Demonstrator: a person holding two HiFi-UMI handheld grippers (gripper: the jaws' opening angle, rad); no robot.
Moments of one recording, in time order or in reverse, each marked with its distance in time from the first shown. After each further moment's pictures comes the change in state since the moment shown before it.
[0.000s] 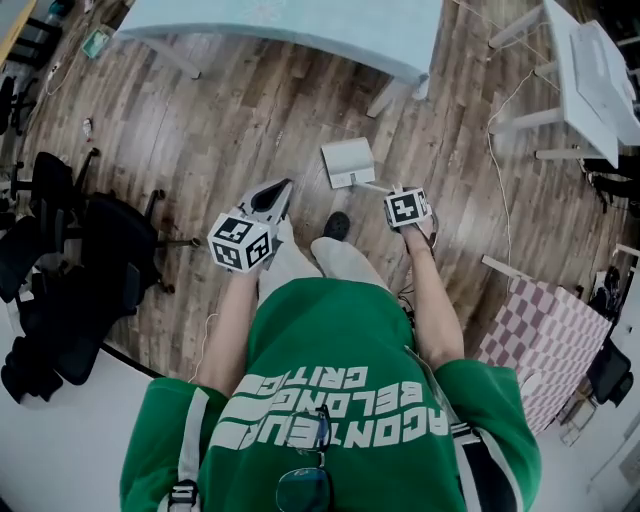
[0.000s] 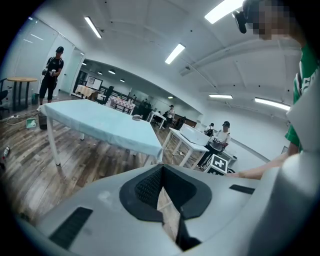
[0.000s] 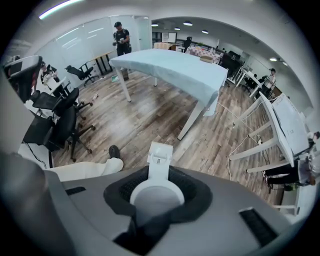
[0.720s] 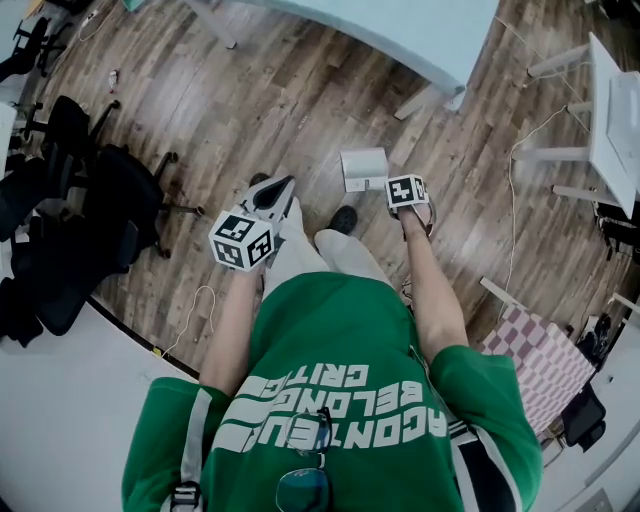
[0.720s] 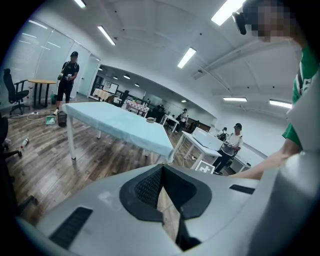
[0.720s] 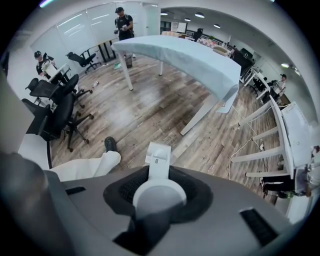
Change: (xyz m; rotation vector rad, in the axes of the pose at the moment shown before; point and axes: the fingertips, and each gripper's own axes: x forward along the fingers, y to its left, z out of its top) left arm -0.038 0.013 -0.023 -0.075 -0.047 0.156; right arm 0.074 0.016 0.024 -0.080 0.078 0.001
